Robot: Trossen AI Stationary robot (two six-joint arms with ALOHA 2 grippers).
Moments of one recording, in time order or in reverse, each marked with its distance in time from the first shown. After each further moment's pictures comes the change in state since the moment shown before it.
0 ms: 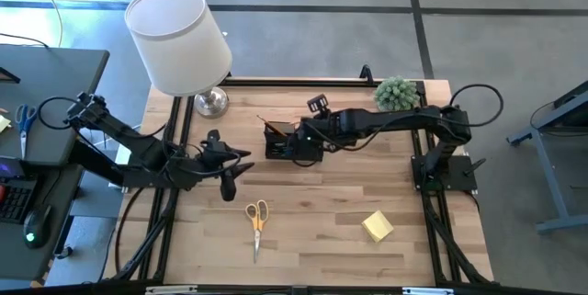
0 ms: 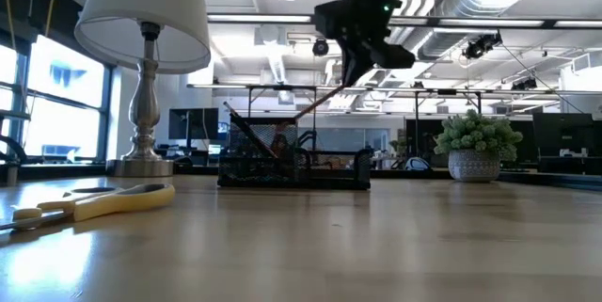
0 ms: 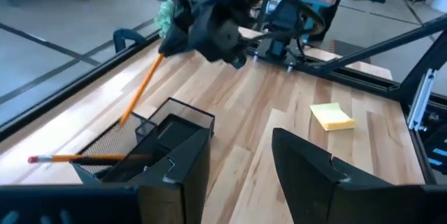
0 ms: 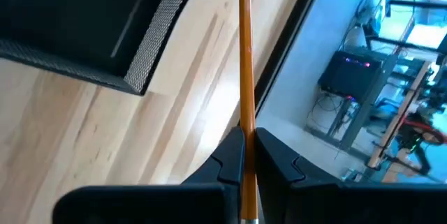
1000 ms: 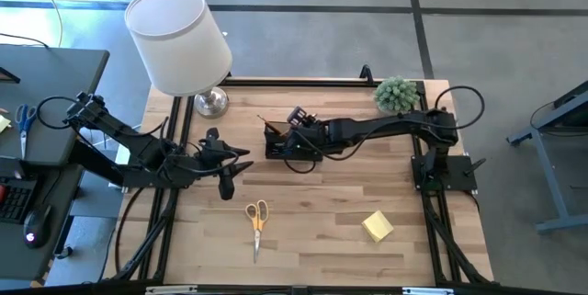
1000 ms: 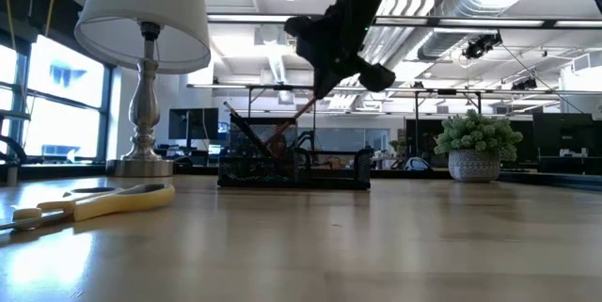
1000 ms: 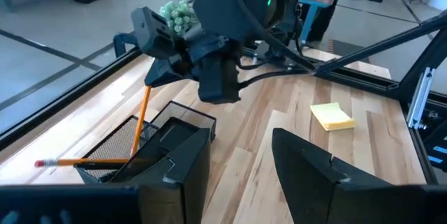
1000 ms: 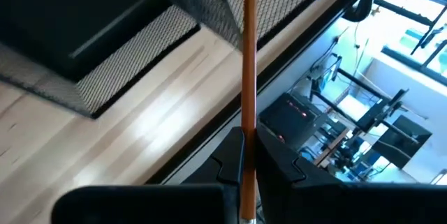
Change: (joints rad) left arm 0.000 -0.020 0.000 -0.002 0.006 0.032; right arm 0.029 0.113 0.003 0.206 0.053 -0.476
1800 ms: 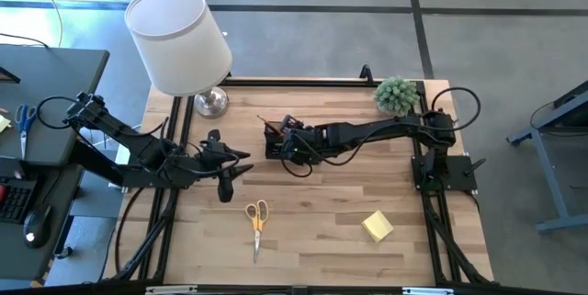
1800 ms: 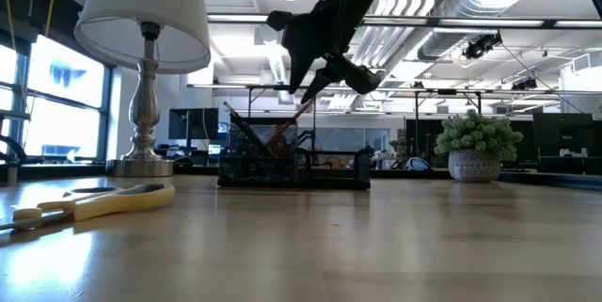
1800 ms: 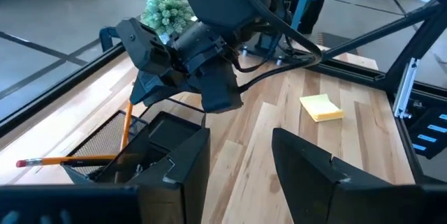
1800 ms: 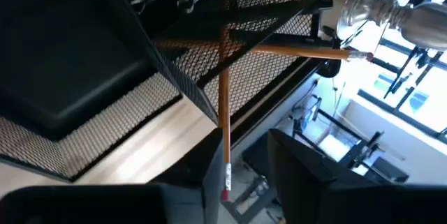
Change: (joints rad) left arm 0.000 0.000 0.000 -0.007 0.046 -0.001; right arm 0.025 0.020 -0.001 0.151 -0.117 -0.123
